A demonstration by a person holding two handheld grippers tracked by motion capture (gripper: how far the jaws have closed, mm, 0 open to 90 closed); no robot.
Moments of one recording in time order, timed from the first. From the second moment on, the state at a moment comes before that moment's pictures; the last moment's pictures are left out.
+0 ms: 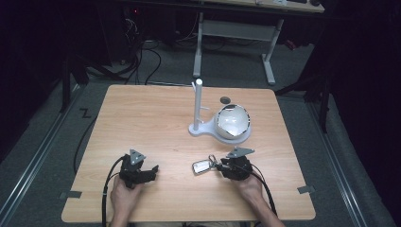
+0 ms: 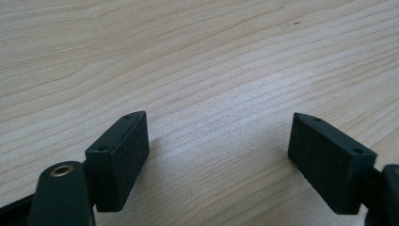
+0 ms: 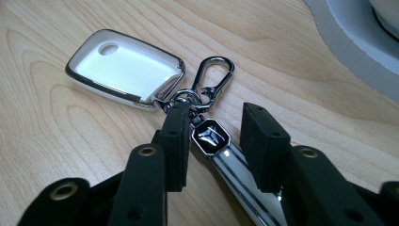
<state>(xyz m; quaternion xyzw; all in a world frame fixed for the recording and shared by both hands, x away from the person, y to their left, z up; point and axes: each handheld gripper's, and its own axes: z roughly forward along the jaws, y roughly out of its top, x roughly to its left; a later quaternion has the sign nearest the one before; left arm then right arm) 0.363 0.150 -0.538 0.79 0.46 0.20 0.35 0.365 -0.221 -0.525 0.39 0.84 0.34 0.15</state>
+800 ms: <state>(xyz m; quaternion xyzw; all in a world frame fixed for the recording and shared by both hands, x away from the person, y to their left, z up) 0.363 0.150 -0.538 0.79 0.46 0.19 0.35 0.361 -0.223 -0.520 0.37 0.85 0.34 0.16</state>
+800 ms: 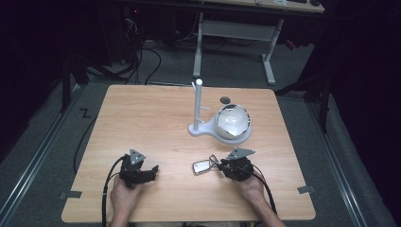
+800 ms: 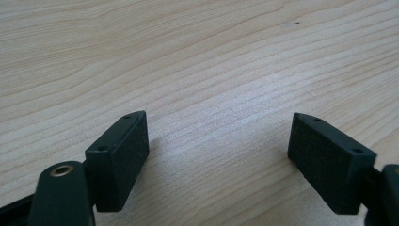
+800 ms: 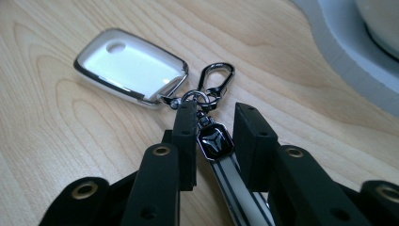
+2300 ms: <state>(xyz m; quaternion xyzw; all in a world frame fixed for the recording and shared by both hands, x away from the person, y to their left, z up) 0.363 0.150 -0.538 0.79 0.46 0.19 0.35 0.352 -0.267 -0.444 0.39 0.80 0.43 0.17</state>
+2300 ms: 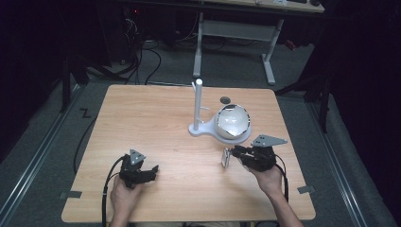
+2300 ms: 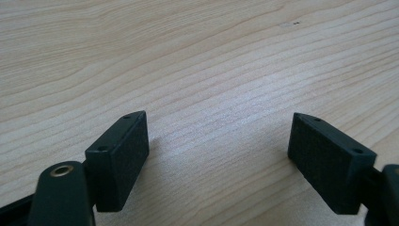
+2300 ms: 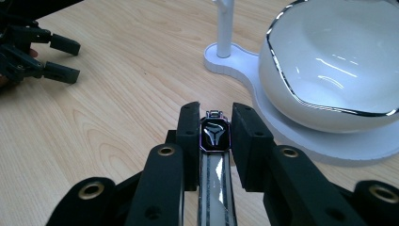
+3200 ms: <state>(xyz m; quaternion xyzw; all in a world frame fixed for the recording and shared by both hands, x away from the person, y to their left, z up) 0.363 0.150 -0.538 0.79 0.46 0.19 0.35 0.350 -0.314 -0.408 0.42 0.78 0.42 0.20</state>
